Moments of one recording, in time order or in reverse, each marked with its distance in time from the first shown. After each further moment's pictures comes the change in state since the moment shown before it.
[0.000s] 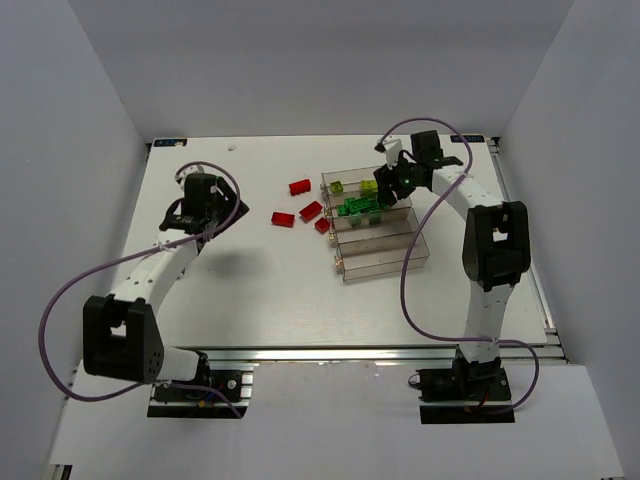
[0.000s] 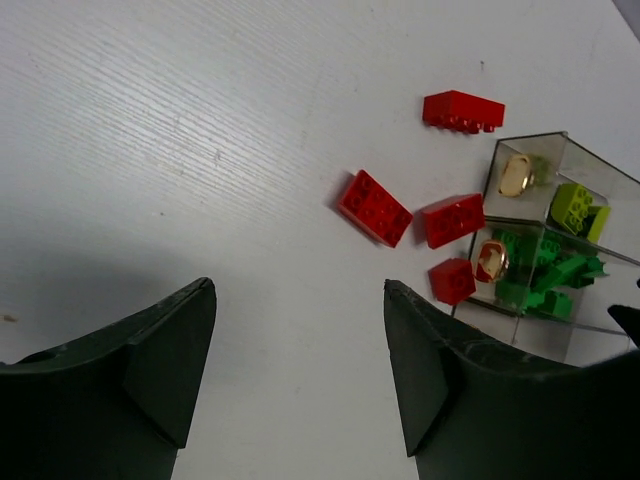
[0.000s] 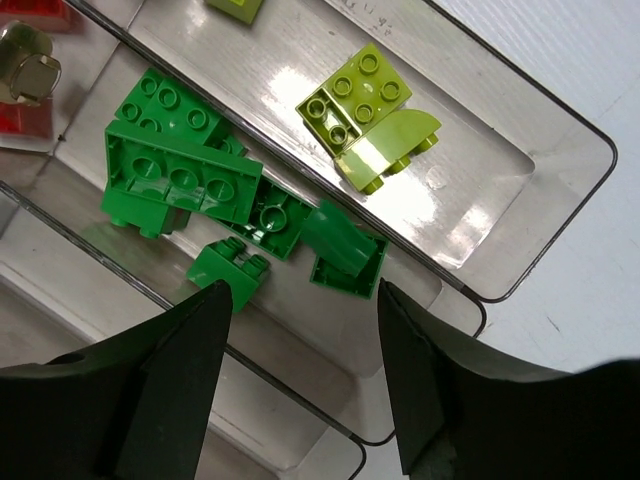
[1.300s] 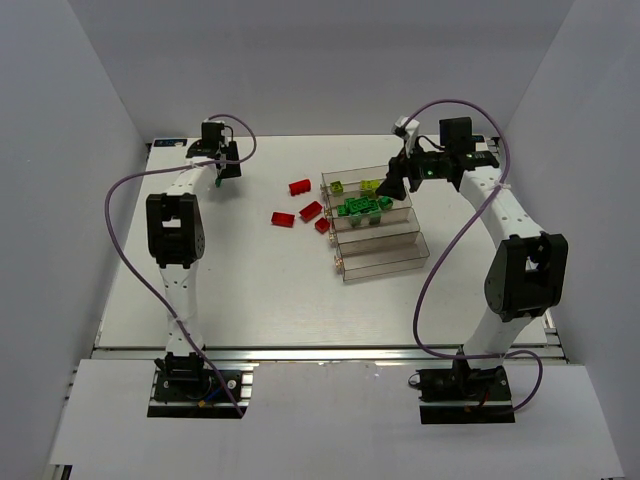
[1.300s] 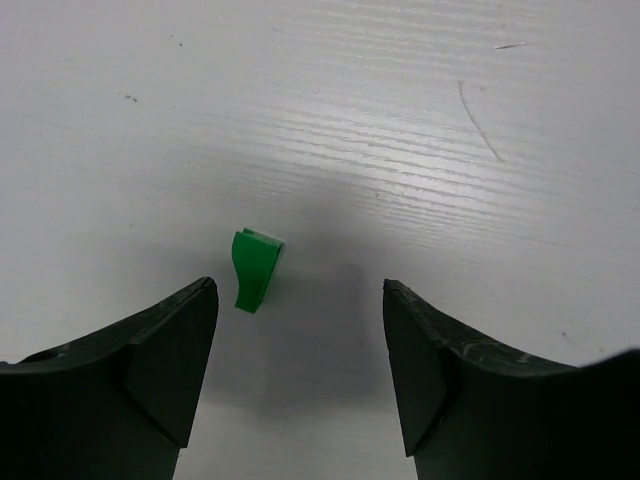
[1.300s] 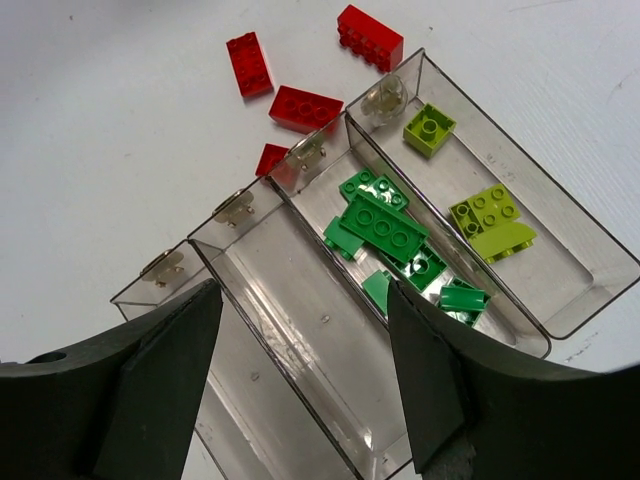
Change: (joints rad) left arm 0.127 1.003 0.991 -0.107 -0.096 0.623; right arm -0.051 -0.284 -0.054 -0.099 -0.425 -0.021
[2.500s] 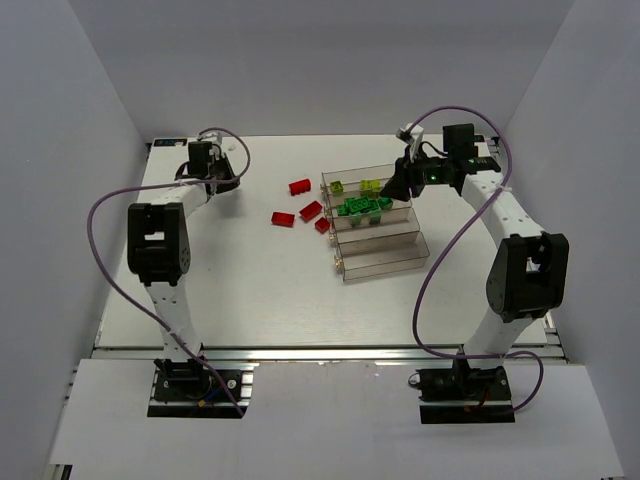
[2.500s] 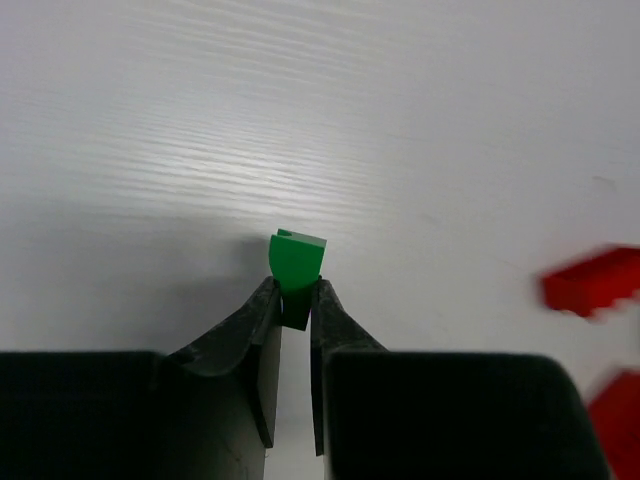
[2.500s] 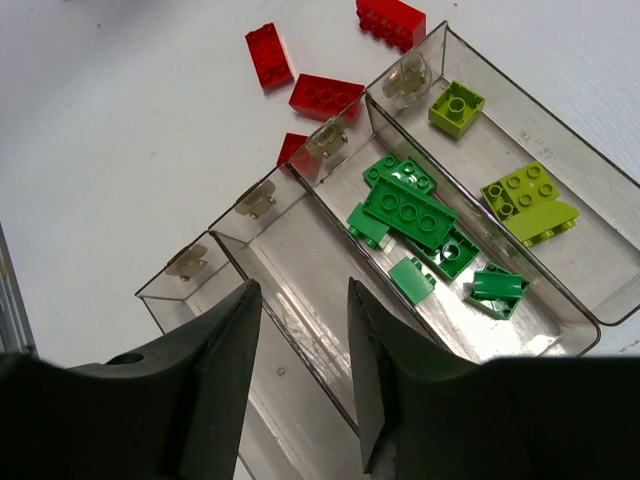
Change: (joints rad) left arm 0.031 -0.192 -0.391 0.287 0.289 -0.123; right arm -0.024 -0.009 -0.065 0.032 -0.052 0.053
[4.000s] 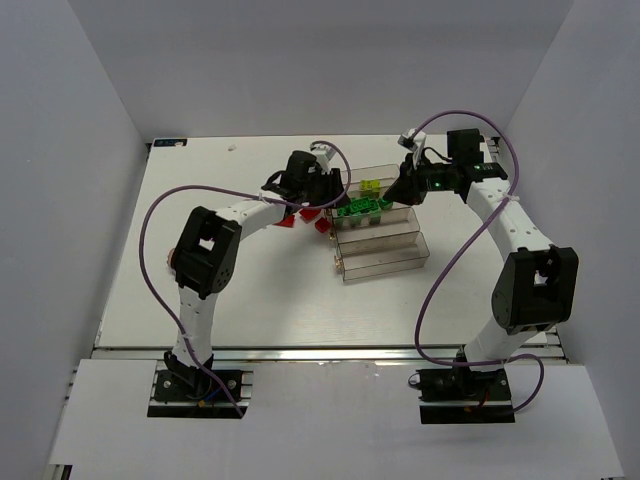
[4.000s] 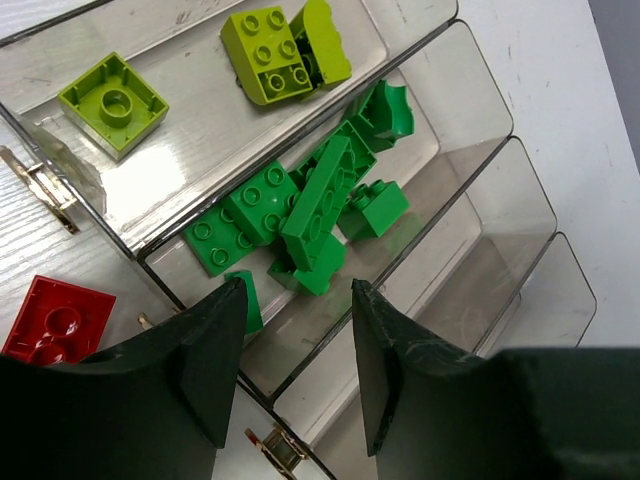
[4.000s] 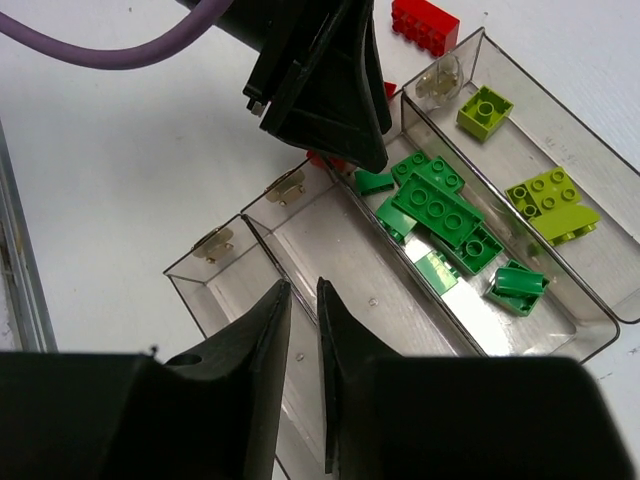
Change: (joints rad) left arm -0.513 -0.052 -0.036 0.140 0.219 -0.167; right arm 0.000 -0.090 -0.067 -0.037 -0.034 -0.057
